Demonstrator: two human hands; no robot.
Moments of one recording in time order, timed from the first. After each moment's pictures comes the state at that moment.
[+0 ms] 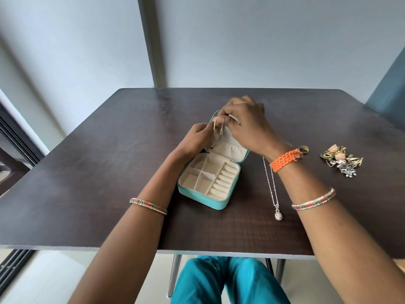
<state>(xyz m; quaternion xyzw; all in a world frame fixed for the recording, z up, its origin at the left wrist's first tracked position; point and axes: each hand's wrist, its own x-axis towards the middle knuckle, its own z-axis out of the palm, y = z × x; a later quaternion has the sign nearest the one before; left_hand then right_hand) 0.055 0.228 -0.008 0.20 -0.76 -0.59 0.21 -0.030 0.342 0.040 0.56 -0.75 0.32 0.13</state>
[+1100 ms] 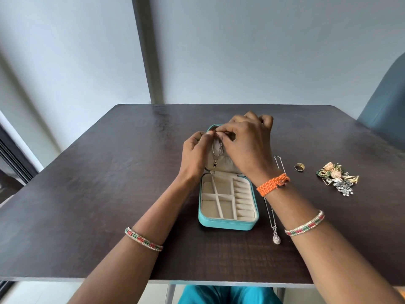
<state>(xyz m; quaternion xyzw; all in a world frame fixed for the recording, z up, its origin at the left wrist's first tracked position) 0.053 0.258 0.003 0.20 -0.60 -0.68 0.37 -0.025 0.342 0.034 0.47 -0.76 0.31 0.32</state>
